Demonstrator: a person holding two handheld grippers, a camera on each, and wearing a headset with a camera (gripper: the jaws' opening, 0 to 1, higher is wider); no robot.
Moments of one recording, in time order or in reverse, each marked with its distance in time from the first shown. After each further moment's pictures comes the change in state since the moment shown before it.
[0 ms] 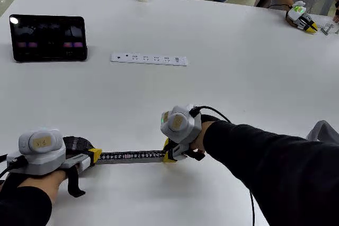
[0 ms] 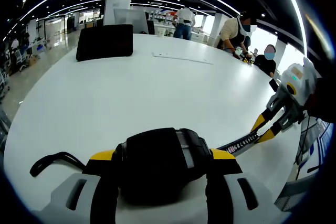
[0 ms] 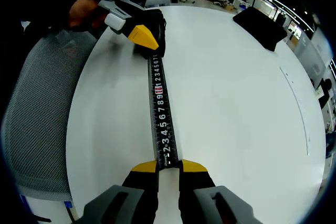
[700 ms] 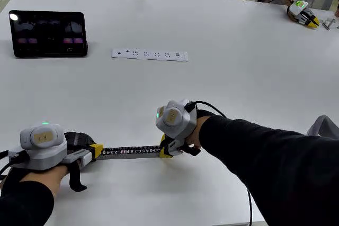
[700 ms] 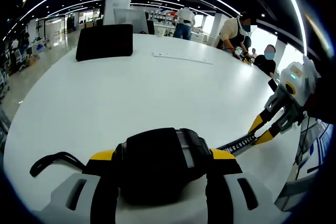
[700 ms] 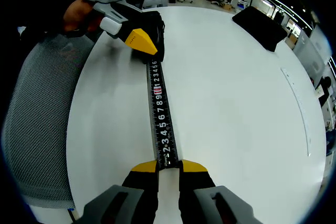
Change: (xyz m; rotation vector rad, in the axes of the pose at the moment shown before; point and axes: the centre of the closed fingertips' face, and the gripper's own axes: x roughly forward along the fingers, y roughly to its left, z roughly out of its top) left arm -0.001 -0.002 -0.001 0.000 0.001 -0.002; right arm 0.004 0.003 0.011 0.014 -0.002 -0.005
